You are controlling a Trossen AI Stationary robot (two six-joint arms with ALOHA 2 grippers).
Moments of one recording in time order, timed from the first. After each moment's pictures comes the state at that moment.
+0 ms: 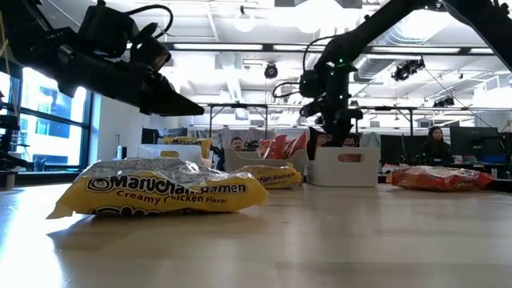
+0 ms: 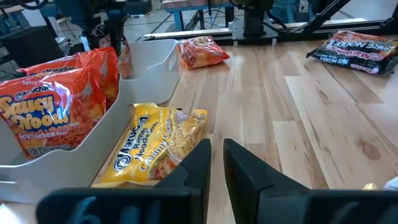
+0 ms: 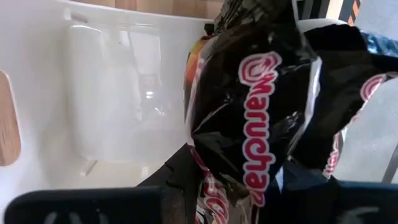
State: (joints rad) left arm 0.19 1.26 0.26 0.75 0.02 0.13; right arm -0.82 1.98 1.64 -1.09 0.03 -0.92
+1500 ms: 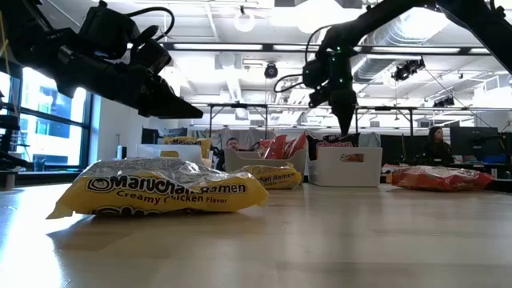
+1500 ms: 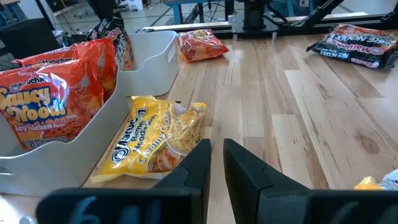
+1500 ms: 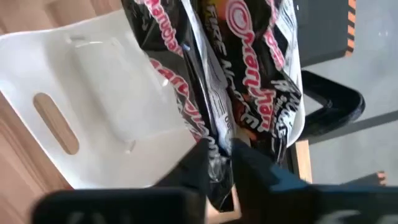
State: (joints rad) left arm 0.19 1.26 0.26 0.73 0.02 0.12; right arm -0.84 2.01 1.85 -1.38 0.05 -0.55
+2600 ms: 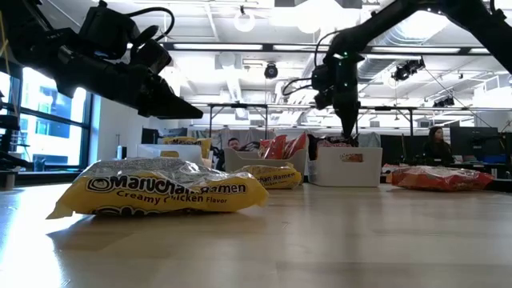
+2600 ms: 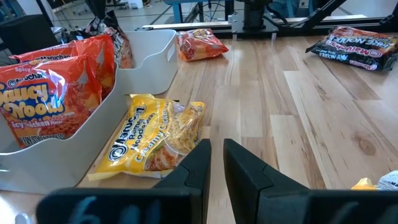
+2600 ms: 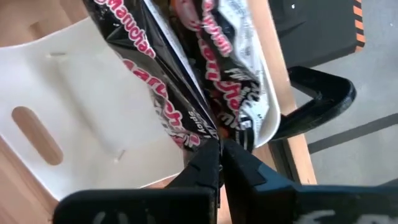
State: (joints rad) left arm 0.19 1.26 0.26 0.73 0.02 0.11; right arm -0.94 2.02 1.85 -1.34 -0.02 -0.55
